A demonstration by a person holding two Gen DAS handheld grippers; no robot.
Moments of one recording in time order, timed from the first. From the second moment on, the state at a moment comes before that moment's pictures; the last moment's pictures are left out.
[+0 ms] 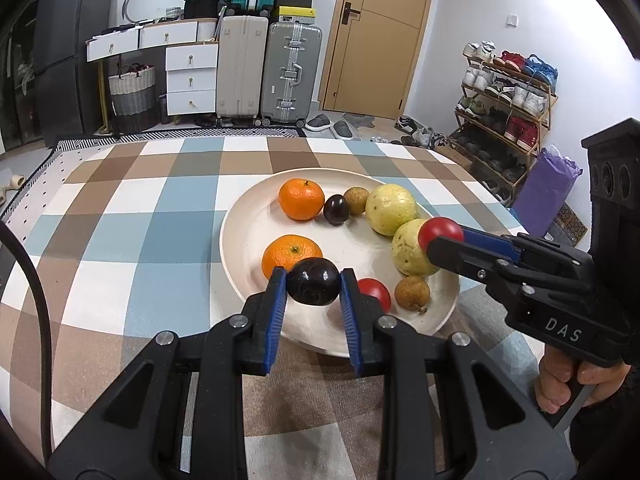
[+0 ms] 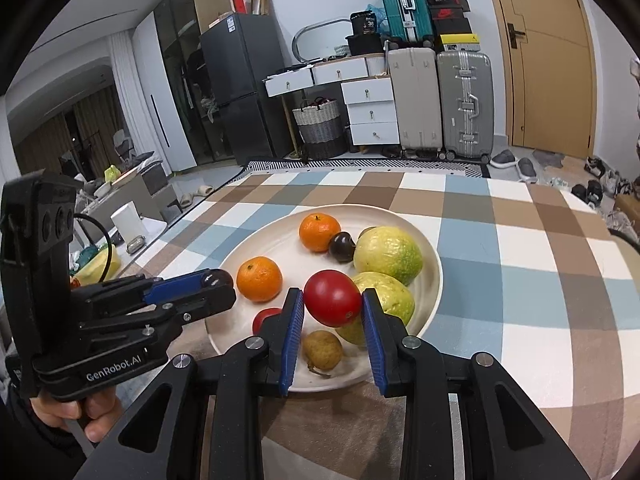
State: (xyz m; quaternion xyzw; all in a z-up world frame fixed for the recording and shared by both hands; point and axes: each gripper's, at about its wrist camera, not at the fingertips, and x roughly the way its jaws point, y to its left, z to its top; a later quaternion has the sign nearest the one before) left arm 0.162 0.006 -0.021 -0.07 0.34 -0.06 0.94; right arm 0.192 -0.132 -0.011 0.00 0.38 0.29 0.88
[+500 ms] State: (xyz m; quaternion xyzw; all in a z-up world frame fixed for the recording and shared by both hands) left arm 0.157 0.008 -0.017 -0.06 0.32 -0.05 0.94; right arm 0.183 -0.129 -0.005 -0.02 0.35 0.29 0.89
